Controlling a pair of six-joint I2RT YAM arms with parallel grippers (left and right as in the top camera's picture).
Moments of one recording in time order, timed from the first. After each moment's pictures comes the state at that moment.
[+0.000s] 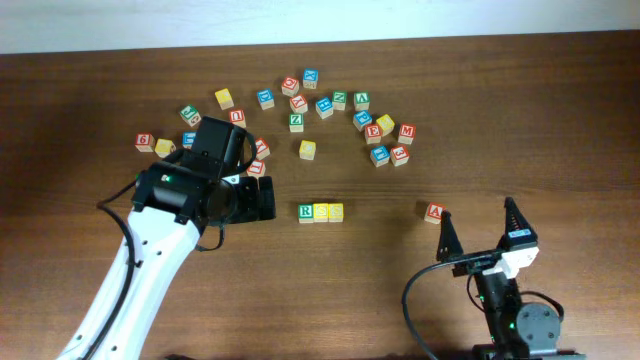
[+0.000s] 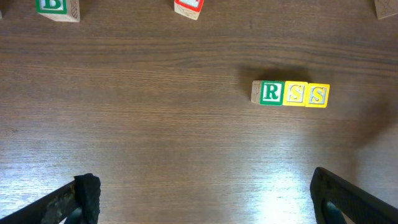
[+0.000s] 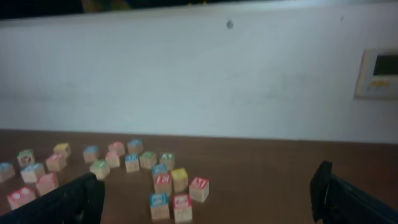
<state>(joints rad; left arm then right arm) -0.32 1.40 1.31 -1.16 -0.02 -0.39 0.00 0.01 0.01 0.11 -0.15 0.07</state>
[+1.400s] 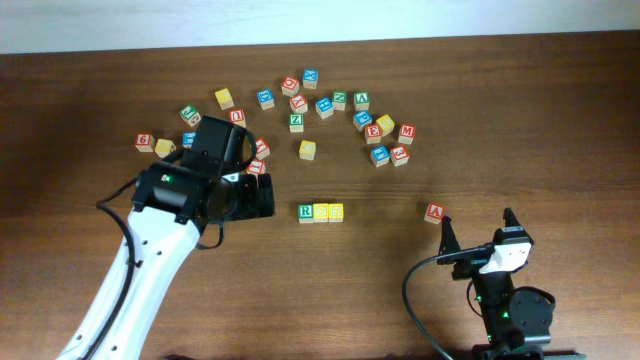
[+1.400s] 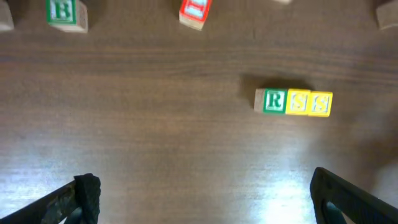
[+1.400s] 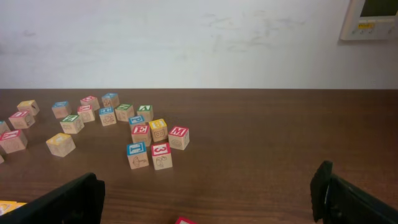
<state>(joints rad) -0.32 1.40 1.31 -1.14 -0.05 -0.39 0.00 0.01 0.01 -0.07 -0.07 0.04</state>
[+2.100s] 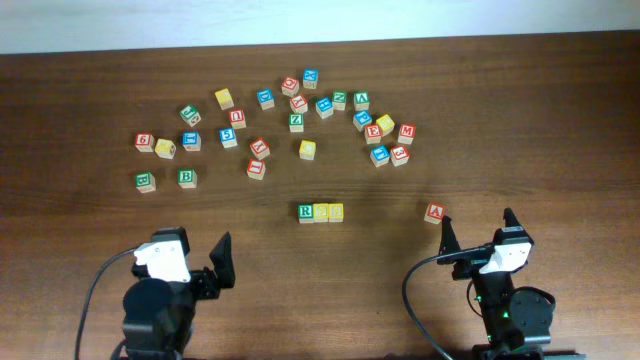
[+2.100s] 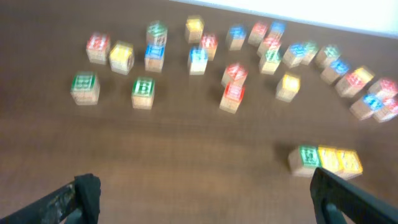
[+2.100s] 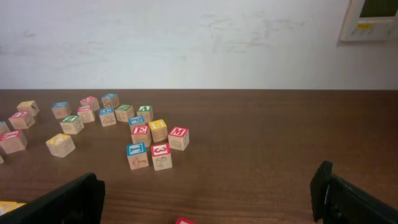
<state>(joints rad) -0.11 0.31 0.41 -0.57 -0.05 -0.20 0.00 0.01 0.01 -0.07 -0.07 0.04</state>
